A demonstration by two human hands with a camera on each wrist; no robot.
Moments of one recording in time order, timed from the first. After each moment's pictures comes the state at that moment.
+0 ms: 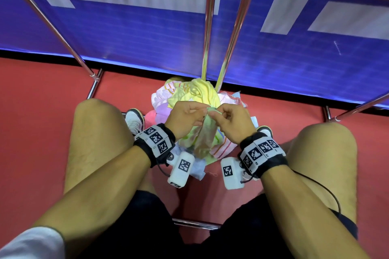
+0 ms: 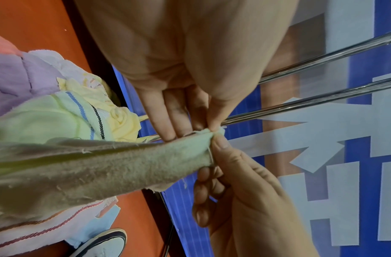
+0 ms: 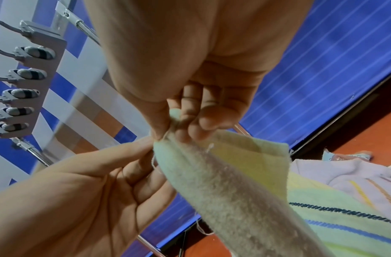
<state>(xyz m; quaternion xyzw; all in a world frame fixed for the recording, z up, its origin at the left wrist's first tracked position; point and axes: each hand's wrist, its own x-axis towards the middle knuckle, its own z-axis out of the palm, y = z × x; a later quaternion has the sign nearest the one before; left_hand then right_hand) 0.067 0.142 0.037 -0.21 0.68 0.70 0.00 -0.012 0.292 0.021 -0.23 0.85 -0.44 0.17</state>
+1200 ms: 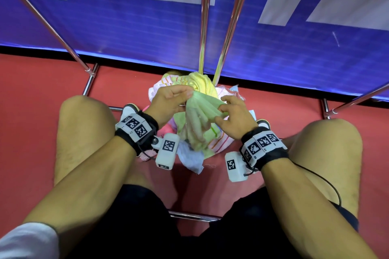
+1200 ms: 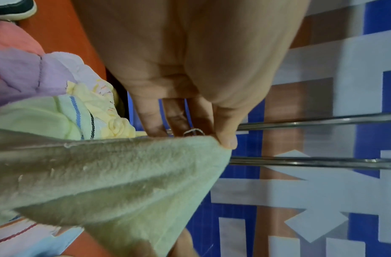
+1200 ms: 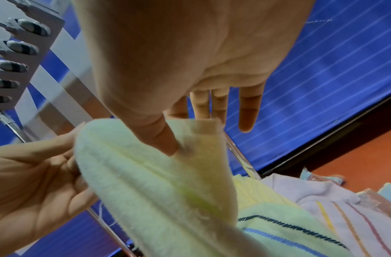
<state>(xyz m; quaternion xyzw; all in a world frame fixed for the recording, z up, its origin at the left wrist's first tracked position) 0.065 0.107 0.040 -0.20 0.63 0.75 -0.02 -0.025 0.309 0.009 -0.30 0.90 -0.23 0.23</state>
